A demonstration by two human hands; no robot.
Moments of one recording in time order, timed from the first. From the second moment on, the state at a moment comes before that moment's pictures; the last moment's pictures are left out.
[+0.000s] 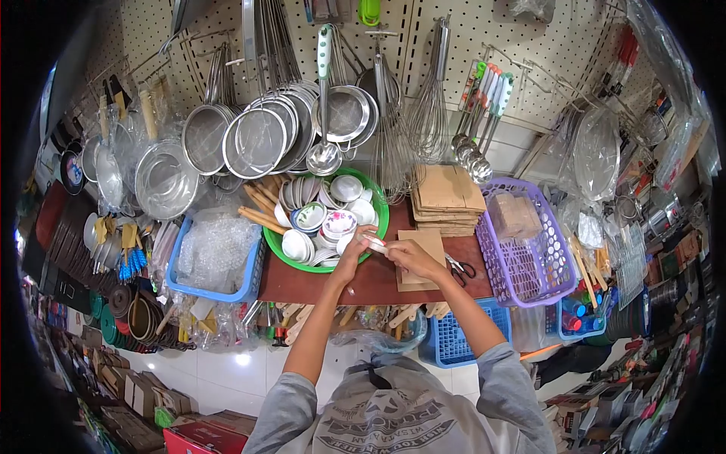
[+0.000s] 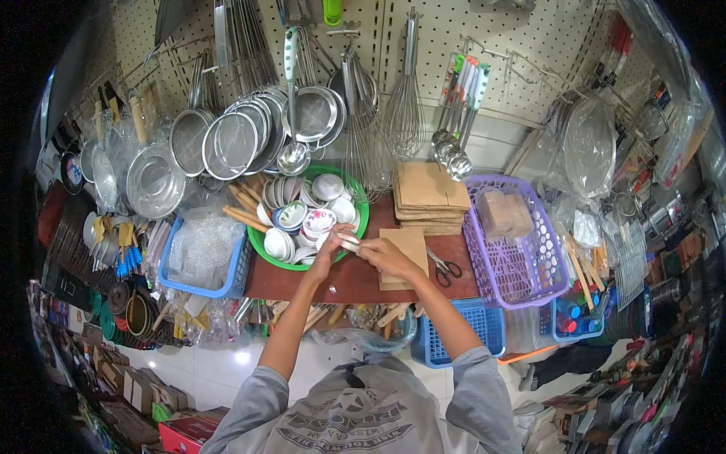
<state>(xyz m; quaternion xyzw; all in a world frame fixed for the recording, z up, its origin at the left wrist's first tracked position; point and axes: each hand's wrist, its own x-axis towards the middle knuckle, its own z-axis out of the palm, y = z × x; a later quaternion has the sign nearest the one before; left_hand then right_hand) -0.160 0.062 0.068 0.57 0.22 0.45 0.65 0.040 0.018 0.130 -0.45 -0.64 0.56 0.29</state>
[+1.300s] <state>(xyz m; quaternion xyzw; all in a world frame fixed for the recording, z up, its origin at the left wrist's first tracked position) -0.160 0.051 0.082 0.46 0.28 0.47 0.70 0.053 0.035 0.130 -0.35 -0.66 0.61 0.26</state>
